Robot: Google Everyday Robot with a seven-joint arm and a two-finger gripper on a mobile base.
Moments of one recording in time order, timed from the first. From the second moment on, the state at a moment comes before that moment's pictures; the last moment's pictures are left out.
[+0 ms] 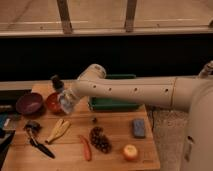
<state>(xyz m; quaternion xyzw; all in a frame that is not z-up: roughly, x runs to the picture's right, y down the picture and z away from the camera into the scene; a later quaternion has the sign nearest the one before) -0.188 0.031 0.733 -0.22 -0.22 0.34 0.89</state>
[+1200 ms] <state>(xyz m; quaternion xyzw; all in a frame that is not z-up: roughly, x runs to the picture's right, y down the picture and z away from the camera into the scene) -0.295 0.031 0.865 -0.31 -0.20 0.24 0.90</state>
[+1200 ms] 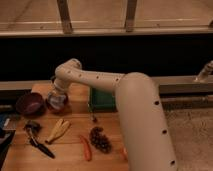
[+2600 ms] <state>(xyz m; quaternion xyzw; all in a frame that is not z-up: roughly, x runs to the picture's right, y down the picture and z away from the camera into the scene) -0.290 0.058 0.827 -0.33 -0.18 0.20 0.91</state>
